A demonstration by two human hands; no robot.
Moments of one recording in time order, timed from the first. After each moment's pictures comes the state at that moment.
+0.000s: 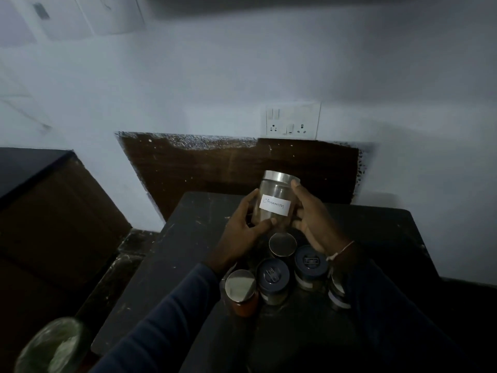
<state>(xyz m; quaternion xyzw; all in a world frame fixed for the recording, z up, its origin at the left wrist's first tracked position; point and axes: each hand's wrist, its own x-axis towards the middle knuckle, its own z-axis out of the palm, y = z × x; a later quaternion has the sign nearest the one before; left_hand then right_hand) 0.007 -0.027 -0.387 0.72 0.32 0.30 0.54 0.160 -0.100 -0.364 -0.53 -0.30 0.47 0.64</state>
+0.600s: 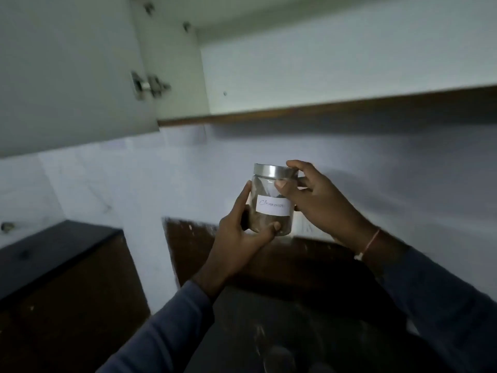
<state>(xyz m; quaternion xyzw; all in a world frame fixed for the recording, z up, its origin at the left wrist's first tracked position) -0.012 0.056 -0.186 0.78 0.25 0.48 0.31 0.154 -0.004 -0.134 -0.53 -0.61 0.17 0.56</state>
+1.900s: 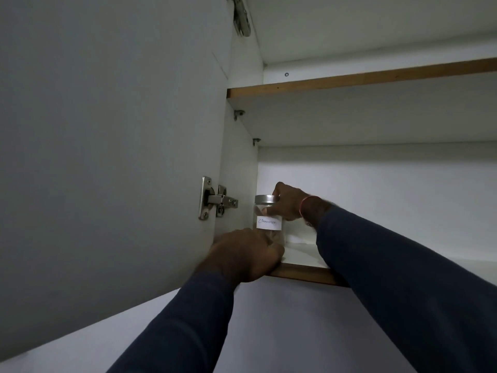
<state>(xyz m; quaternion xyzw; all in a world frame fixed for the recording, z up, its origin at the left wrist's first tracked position) -0.066 0.398 0.011 0.89 0.32 0.31 -0.09 0.083 0.407 0.109 -0.72 -0.62 -0.11 0.28</state>
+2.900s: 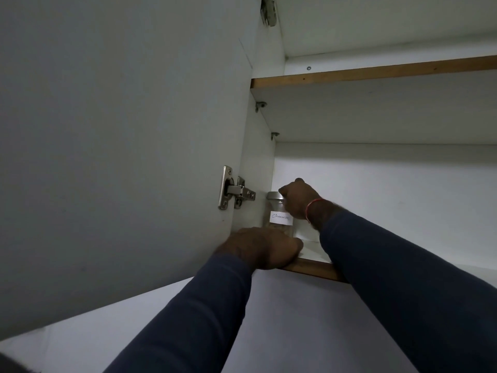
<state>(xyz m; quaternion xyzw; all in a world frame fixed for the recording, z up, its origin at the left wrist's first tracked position) -0.064 0.384 0.024 0.92 0.34 0.15 -0.09 0.087 0.448 0.095 -0.70 -0.62 -0.31 0.19</state>
